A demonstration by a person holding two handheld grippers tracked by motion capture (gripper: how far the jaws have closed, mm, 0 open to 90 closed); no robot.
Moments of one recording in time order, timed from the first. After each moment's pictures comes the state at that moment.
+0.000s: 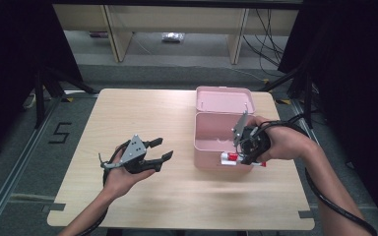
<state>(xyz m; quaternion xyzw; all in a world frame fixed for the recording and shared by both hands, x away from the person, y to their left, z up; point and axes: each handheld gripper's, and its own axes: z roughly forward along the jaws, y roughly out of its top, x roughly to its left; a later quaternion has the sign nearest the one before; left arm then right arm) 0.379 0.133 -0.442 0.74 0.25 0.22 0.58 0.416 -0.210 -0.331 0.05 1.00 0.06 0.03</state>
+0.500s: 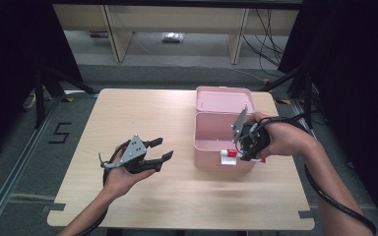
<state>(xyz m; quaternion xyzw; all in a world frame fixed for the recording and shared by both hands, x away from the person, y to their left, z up) 0.379 0.132 -0.442 0.74 0.25 0.22 0.58 0.423 -0.210 -0.325 0.05 1.00 0.05 0.04</state>
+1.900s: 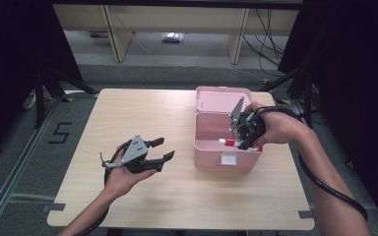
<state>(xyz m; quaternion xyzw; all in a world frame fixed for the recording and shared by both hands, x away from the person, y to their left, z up) 0.380 0.129 -0.440 0.74 0.25 0.22 0.58 0.452 -0.206 -0.323 0.05 1.00 0.06 0.05</state>
